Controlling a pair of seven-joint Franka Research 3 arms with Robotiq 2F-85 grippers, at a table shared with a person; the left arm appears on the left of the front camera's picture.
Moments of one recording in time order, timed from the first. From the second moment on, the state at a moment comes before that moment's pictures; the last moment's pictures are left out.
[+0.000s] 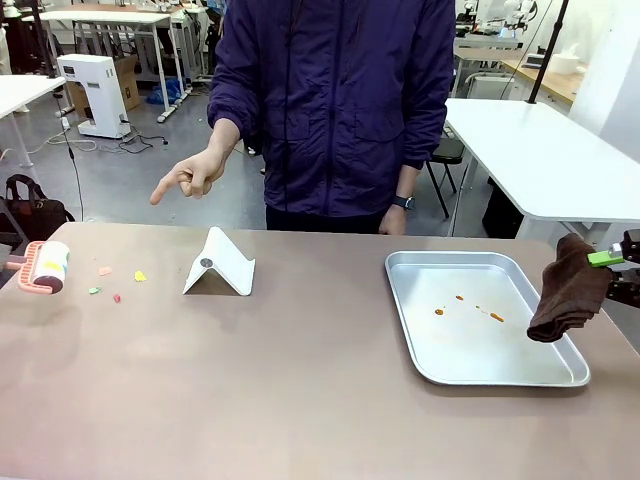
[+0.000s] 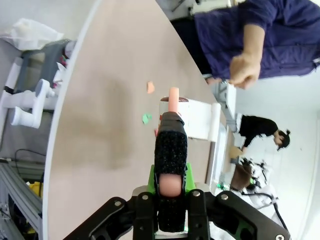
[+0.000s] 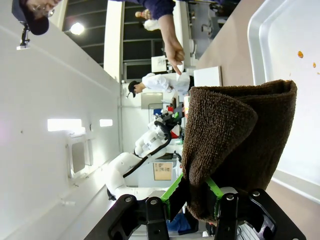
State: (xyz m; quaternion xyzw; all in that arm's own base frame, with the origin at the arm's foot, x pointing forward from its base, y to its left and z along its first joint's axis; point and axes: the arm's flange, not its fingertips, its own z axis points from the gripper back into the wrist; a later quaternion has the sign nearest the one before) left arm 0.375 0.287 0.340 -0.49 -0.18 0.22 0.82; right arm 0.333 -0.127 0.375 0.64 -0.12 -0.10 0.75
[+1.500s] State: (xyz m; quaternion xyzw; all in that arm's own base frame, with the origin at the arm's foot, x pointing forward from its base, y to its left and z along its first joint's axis) left arm 0.414 0.231 0.331 -0.40 -0.16 0.22 0.88; right arm 0.333 -0.127 0.375 0.64 -0.12 -0.10 0.75
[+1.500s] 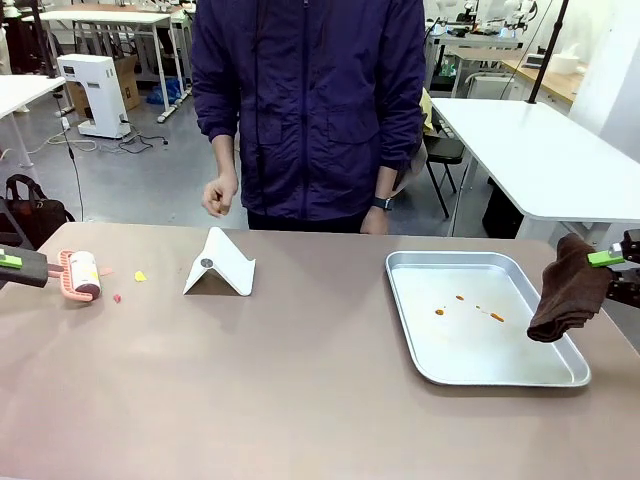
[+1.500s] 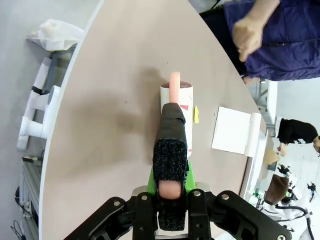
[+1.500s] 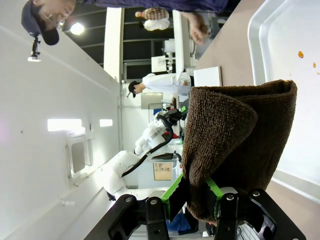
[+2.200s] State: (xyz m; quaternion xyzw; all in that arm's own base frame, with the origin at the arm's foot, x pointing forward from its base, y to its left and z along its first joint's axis) left arm 0.476 0.232 0.337 -0.40 -0.03 0.23 0.89; right arm 0.333 -0.127 0.375 0.64 -0.12 -0.10 0.75
